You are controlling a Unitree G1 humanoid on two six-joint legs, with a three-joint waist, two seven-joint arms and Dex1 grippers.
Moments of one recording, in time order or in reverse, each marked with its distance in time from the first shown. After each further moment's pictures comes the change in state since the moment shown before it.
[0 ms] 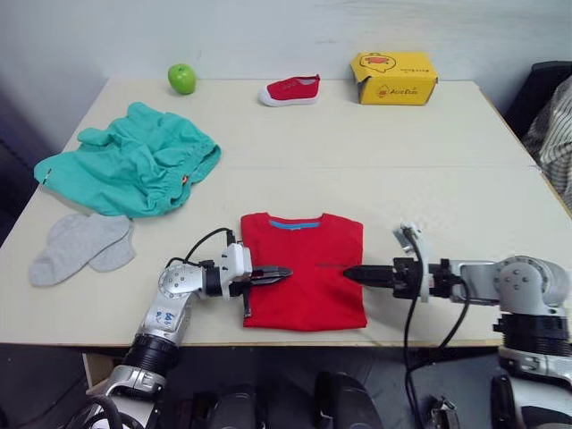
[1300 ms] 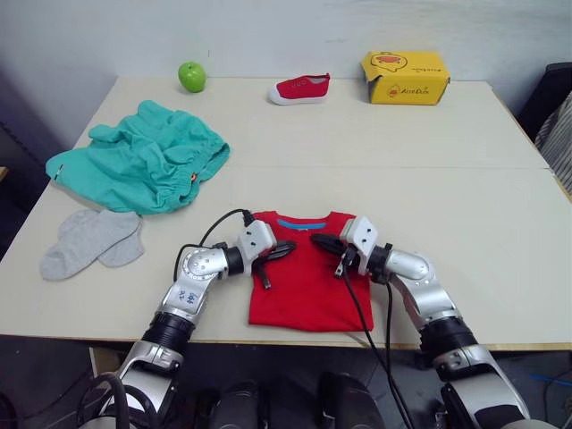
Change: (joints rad) left arm -0.164 -0.066 -0.046 0.077 0.207 0.127 0.384; right arm -0.057 0.122 0.356 0.531 -0.769 -1.787 0.185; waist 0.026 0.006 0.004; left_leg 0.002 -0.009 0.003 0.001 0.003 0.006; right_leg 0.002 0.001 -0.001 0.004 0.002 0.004
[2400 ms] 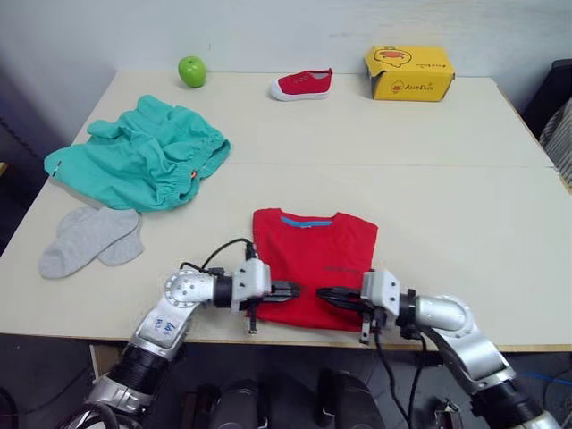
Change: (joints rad) left arm 0.242 0.171 -0.127 -0.397 -0.085 0.025 -0.253; right arm 0.410 -0.189 0.124 -0.568 0.137 0.114 0.095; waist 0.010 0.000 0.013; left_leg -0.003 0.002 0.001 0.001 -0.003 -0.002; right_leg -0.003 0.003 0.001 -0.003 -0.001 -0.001
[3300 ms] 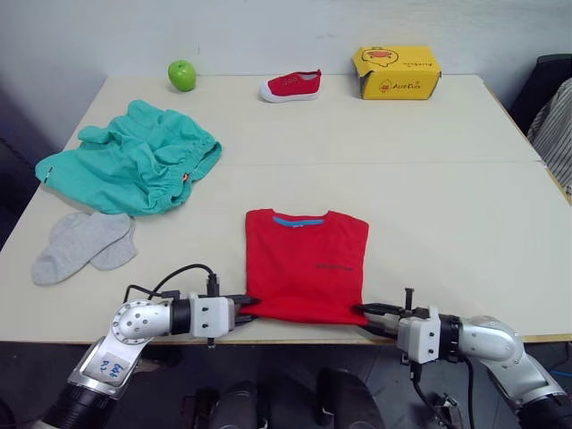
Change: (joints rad) left arm 0.265 0.235 0.175 -0.156 0.052 -0.223 0.064; right arm 0.152 -0.256 -0.064 0.108 -0.153 -0.607 0.012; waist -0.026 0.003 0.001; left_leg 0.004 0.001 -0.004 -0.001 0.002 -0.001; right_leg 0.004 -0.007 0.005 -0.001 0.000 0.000
